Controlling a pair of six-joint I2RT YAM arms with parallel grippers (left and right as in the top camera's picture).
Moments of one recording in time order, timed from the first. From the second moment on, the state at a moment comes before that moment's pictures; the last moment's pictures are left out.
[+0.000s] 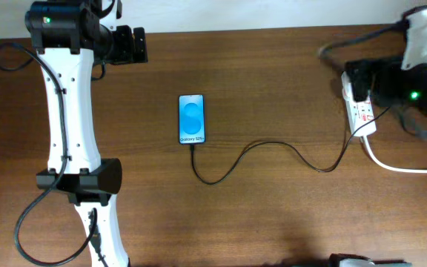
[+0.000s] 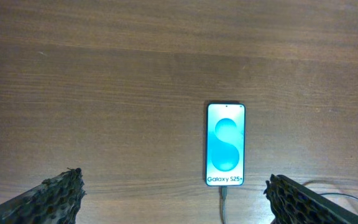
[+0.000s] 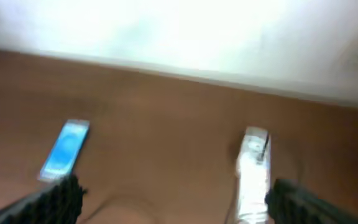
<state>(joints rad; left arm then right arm) -0.07 2.26 2.86 -1.69 0.08 -0.12 -0.10 1.35 1.92 -1.16 -0.25 -0.20</state>
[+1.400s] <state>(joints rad) -0.07 2.26 2.86 -1.69 0.08 -0.12 0.04 0.02 0.01 -0.06 -0.18 -0.53</state>
